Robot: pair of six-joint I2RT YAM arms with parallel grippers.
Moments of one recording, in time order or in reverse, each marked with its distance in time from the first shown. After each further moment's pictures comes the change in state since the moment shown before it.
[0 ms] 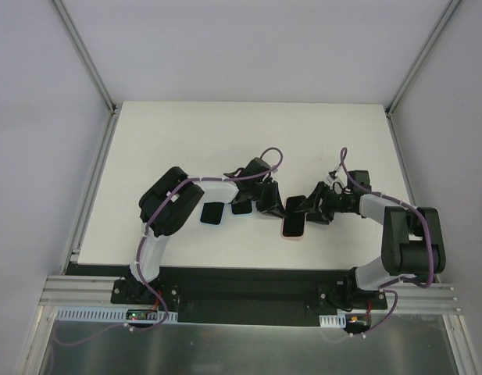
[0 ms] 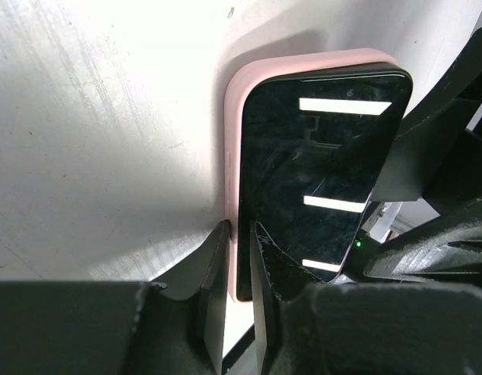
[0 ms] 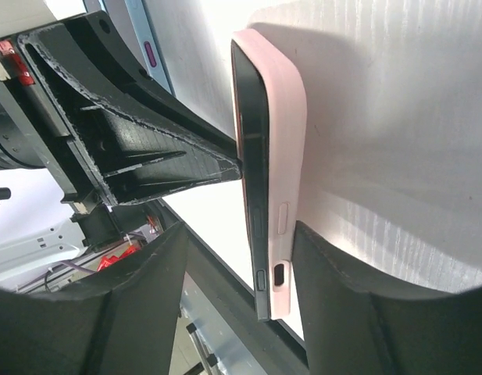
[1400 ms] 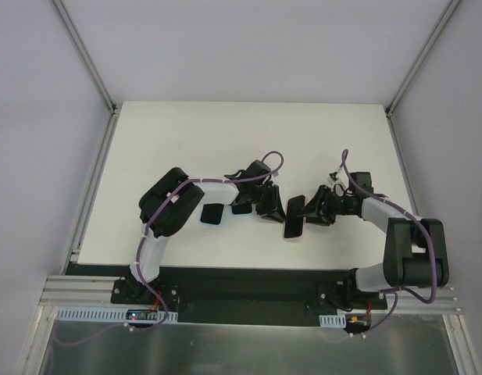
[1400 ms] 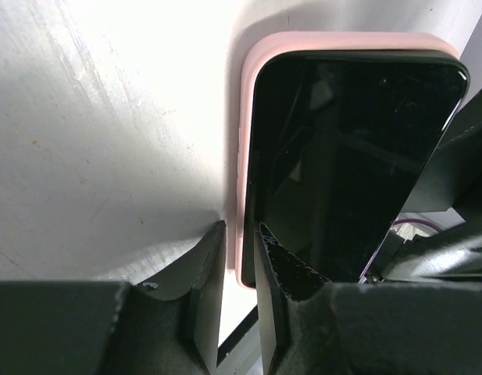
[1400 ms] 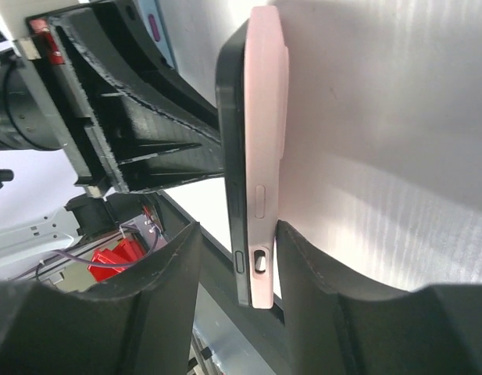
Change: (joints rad) left arm -0.009 -0.007 -0.016 -0.017 0.036 -0.003; right arm -0.001 -0.095 -0.017 -0.085 0.000 -0.036
